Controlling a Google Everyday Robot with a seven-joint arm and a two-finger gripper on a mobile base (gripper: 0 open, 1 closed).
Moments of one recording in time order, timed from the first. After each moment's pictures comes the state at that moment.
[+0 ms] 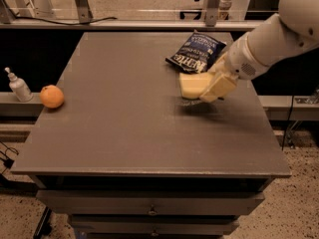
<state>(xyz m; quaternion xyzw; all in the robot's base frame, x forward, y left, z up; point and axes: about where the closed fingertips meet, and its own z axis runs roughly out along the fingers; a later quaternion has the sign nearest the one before) 0.579 -0.141 0.878 -0.57 0.76 0.09 0.30</state>
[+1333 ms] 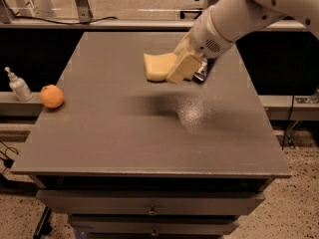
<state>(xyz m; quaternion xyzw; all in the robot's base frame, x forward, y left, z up) 0.595 -0.055 0.927 -0.60 0.72 0.10 0.33</state>
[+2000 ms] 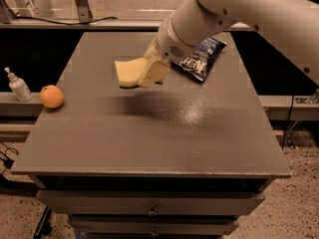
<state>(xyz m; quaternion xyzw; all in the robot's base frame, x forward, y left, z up) 0.599 0.020 0.913 -0.64 0.68 0.10 0.33</state>
